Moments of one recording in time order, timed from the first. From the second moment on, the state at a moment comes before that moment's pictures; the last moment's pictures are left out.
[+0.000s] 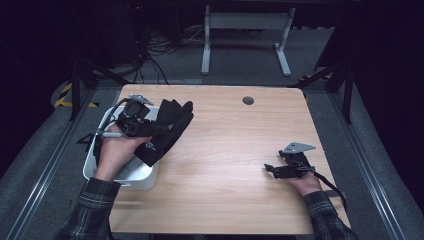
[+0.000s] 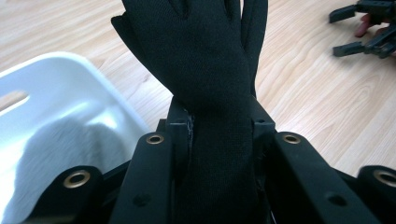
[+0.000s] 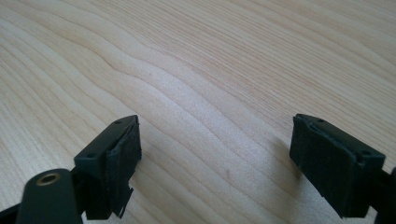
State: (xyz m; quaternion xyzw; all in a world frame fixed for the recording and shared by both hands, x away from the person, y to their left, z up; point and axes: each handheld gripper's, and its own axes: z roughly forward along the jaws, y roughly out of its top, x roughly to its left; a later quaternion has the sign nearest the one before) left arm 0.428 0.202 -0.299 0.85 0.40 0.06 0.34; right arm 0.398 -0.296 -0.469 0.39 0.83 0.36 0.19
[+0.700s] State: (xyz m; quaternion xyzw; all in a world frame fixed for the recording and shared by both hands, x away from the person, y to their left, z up) left arm 0.435 0.308 -0.338 0.81 0.49 0.04 0.32; right arm 0.398 -0.296 -0.469 0.40 0.82 0.36 0.19
